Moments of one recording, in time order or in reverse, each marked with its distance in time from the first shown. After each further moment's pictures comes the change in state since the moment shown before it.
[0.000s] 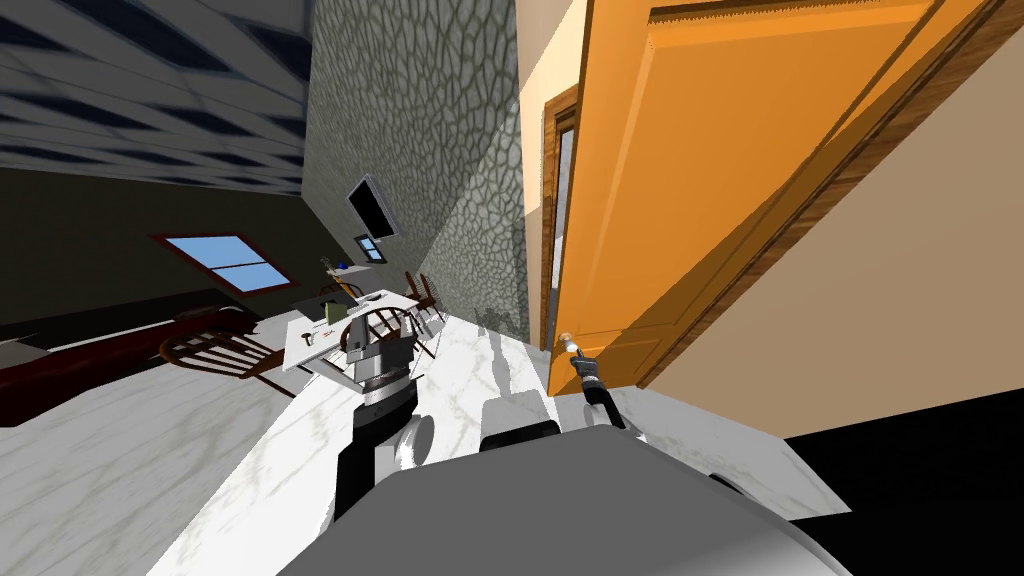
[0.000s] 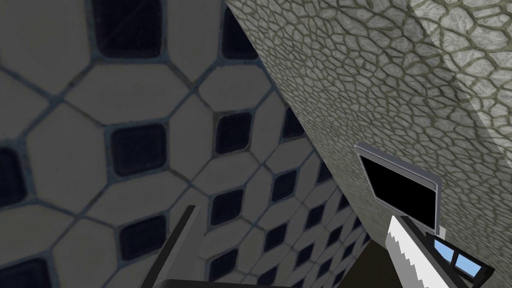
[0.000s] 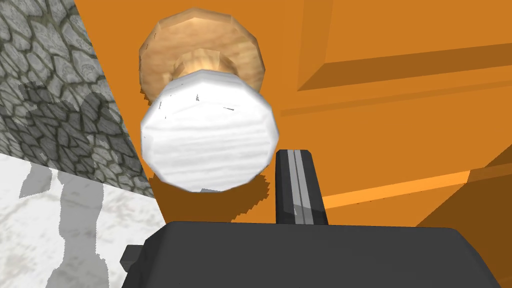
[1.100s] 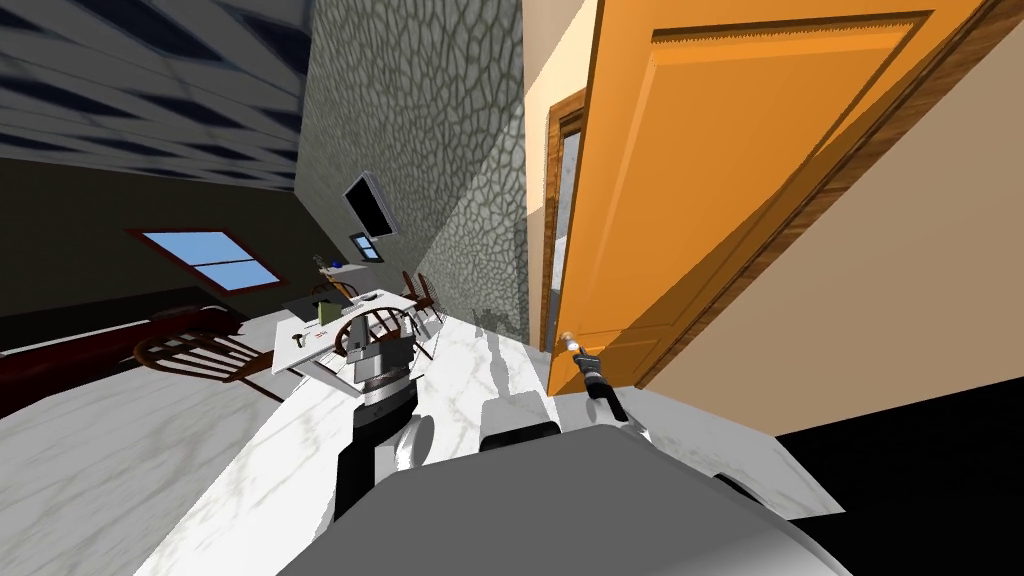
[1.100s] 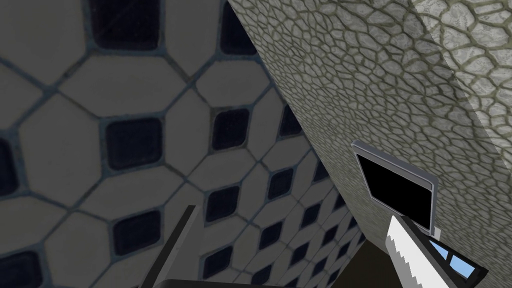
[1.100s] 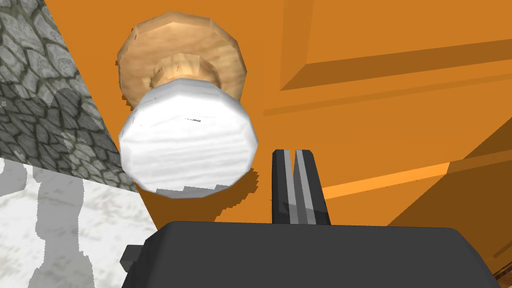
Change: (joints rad) arm -0.003 -0.021 -0.044 -0.035 -0.032 0.101 0.019
